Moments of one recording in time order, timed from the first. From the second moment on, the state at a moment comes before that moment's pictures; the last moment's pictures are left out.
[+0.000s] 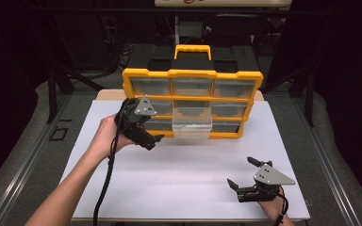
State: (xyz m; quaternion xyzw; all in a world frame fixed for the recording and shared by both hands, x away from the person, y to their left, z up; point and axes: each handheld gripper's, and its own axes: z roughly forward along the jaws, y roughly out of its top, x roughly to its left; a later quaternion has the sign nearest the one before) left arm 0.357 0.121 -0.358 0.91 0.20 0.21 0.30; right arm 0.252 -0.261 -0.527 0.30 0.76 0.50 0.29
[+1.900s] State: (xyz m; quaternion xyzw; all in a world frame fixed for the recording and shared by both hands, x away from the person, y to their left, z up) left arm 0.265 0.233 -0.527 0.81 0.37 0.22 0.39; right arm 0.253 -0.258 -0.529 0.30 0.76 0.49 0.29
